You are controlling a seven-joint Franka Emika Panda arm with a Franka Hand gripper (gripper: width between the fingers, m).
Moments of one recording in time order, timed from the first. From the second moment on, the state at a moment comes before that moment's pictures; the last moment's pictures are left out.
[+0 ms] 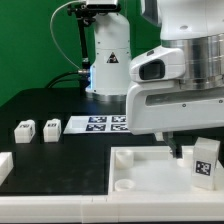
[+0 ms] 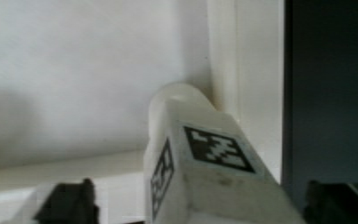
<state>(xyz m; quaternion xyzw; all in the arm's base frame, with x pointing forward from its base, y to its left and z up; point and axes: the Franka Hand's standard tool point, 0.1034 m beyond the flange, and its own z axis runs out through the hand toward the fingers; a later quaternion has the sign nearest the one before) 0.641 0.114 0.078 -1.00 0.05 0.00 0.06</state>
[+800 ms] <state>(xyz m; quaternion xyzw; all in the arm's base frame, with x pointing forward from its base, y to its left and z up) 0.632 0.126 0.073 -0.81 0.58 0.01 0.07</state>
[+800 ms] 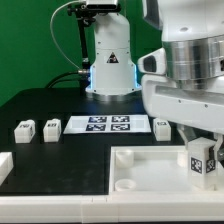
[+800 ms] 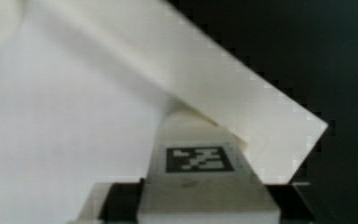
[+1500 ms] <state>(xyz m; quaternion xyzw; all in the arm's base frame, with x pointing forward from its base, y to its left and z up) 0.634 0.131 0.071 -0.74 0.67 0.00 0.09</state>
